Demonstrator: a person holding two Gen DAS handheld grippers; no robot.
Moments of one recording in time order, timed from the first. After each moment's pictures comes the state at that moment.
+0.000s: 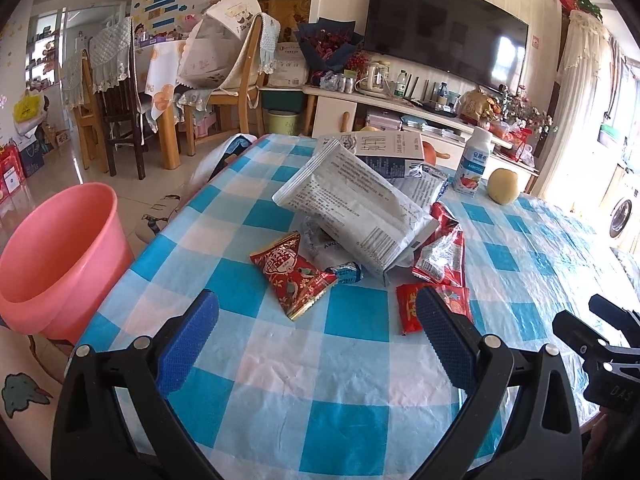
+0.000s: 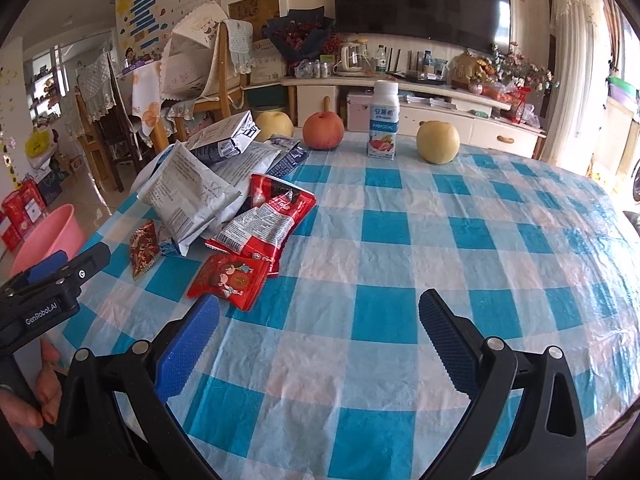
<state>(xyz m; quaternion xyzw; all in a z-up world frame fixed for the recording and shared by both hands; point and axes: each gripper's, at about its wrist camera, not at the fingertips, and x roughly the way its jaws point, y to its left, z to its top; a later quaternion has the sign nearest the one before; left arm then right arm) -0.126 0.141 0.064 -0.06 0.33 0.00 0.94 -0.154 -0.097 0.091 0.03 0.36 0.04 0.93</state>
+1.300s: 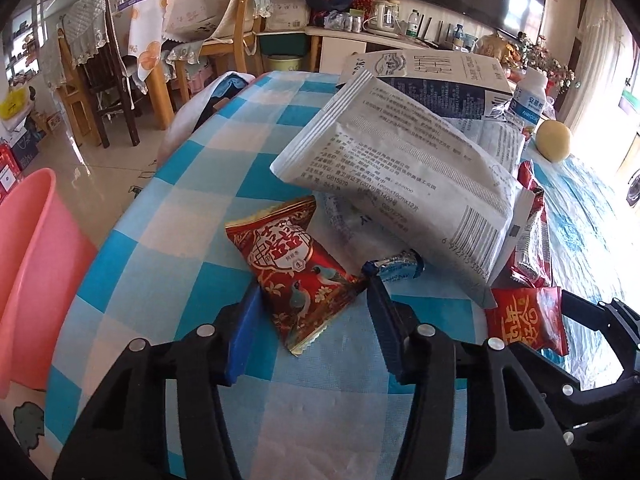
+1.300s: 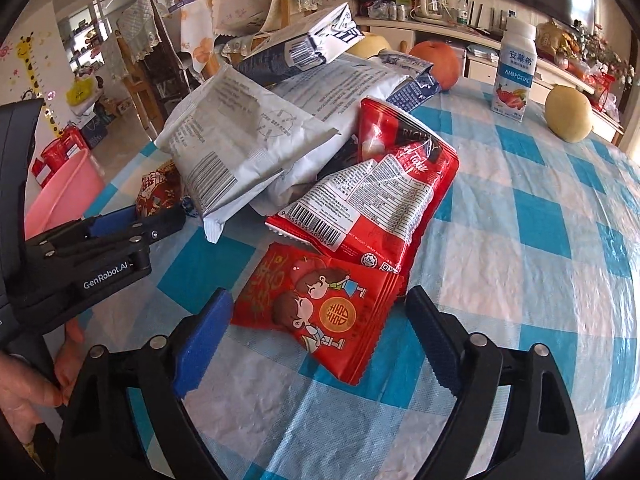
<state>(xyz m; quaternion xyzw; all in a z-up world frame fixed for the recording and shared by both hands) -0.038 0.154 0.012 -0.03 0.43 0.00 0.90 -0.074 -0.025 0.032 0.01 0.45 0.15 0.88</state>
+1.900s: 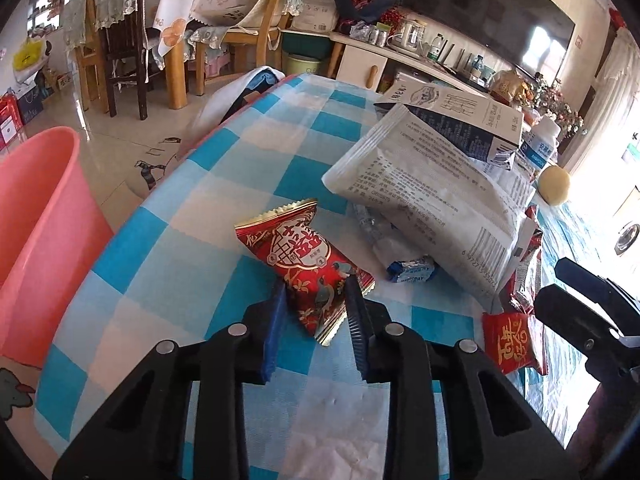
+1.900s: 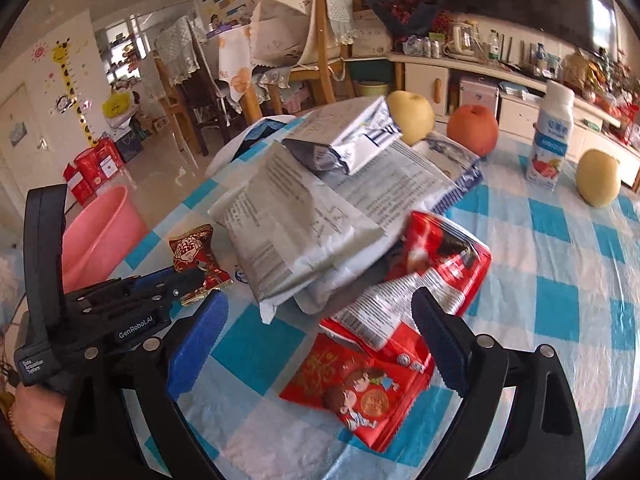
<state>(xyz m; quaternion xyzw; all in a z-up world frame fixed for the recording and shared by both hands) -0.043 0.189 0.018 -0.11 0.42 0.01 0.90 -0.041 -0.004 0.073 -0.01 0.39 0.22 0.89</state>
